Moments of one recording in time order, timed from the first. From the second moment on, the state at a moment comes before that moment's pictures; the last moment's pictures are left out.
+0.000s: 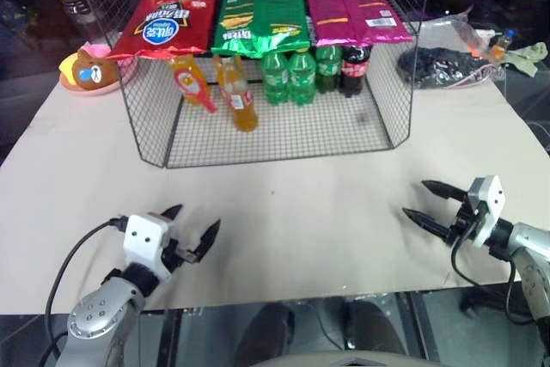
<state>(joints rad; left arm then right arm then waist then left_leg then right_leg) 0.42 0.45 0.30 -0.43 -0.32 0.18 -0.53 0.01 -0.61 -0.20 0.02 0.47 0.10 1.05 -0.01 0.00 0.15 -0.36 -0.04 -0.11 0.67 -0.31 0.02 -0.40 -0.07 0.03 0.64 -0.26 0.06</state>
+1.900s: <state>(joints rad) -0.71 0.43 0.30 0.63 -0.29 -0.10 -0.46 -0.24 -0.30 0.09 -0.43 0.52 0.32 0.71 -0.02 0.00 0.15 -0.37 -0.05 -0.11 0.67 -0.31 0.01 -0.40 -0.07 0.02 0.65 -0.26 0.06</state>
